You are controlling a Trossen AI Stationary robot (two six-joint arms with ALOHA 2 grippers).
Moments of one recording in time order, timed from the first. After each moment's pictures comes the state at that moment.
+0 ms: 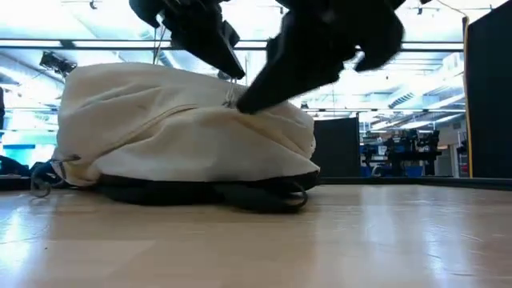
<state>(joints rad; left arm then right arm) -0.20 1.53 1.15 -0.44 -0.14 0.10 0.42 1.87 1.21 -0.09 0.38 -0.03</state>
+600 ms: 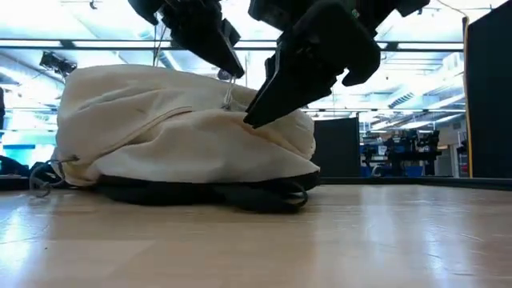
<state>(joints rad) -0.19 1.53 1.17 -0.44 -0.14 0.11 0.35 1.87 1.21 -0.14 0.29 -0.02</state>
